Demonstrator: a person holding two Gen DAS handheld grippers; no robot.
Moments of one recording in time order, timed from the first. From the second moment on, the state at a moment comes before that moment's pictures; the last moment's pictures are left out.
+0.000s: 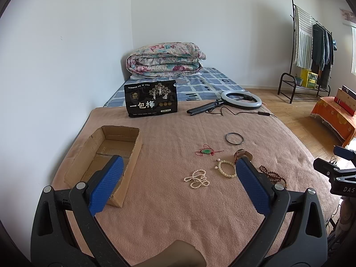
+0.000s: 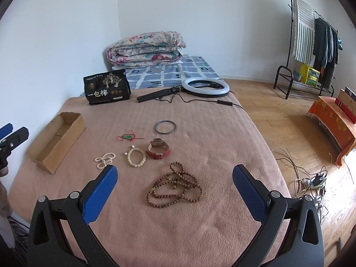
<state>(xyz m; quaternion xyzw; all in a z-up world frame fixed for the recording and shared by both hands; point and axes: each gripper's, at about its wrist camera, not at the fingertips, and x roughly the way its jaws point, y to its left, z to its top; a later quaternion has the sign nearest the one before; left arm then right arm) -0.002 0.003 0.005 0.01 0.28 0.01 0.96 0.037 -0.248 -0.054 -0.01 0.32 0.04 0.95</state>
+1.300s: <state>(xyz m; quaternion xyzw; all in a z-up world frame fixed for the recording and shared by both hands) 0.014 0.016 -0.018 0.01 0.32 0.02 0.95 0.051 -0.262 -0.058 0.00 0.34 0.03 0.94</state>
